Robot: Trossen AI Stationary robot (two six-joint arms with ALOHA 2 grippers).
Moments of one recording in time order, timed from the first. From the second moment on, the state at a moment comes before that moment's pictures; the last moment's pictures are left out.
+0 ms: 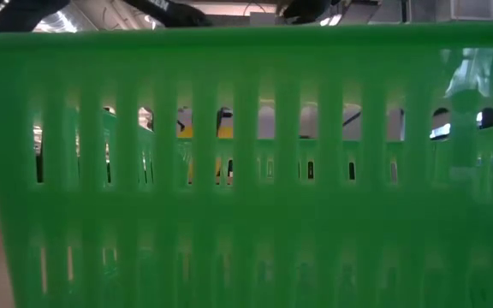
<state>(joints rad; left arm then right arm) 0.64 1.97 1.79 -0.95 -0.12 0.80 0.03 1.34 1.19 -0.07 0.82 -0.56</state>
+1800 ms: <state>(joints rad) 0.23 1.45 1.79 -0.97 -0.29 0.22 0.15 1.13 1.37 -1.38 0.05 0.12</state>
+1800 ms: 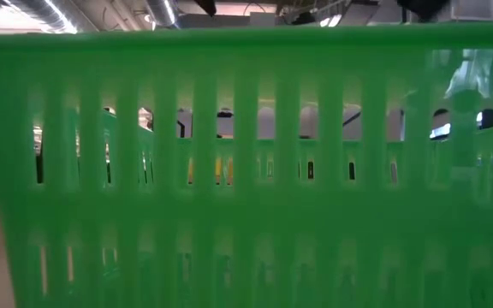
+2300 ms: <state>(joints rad) 0.10 1.44 1.79 -1.04 -0.29 0.16 0.33 1.22 1.02 -1.26 -0.30 0.16</state>
